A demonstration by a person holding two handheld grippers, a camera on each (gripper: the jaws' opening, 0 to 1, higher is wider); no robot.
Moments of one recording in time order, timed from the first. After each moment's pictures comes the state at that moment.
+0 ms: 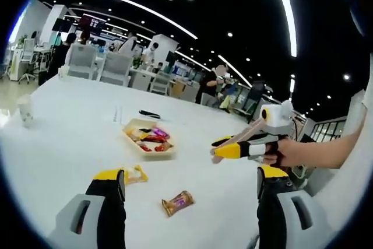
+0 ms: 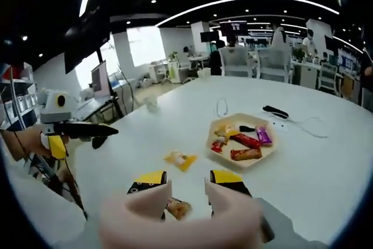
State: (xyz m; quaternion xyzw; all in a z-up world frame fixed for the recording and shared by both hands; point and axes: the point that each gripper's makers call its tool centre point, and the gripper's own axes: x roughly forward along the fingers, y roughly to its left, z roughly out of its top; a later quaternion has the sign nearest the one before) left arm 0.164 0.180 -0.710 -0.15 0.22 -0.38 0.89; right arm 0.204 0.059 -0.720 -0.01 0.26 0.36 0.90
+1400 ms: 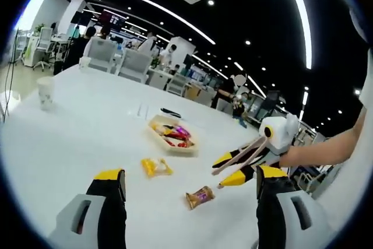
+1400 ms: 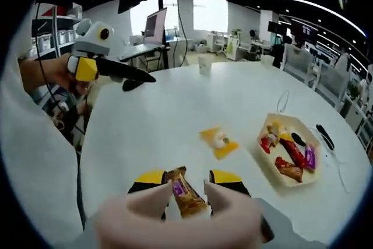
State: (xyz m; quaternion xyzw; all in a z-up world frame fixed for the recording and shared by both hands) left arm 0.169 0.232 -0.725 -0.19 0.21 -0.30 0.91; right arm 0.190 0.118 -0.784 -0.19 0.29 0.53 0.77
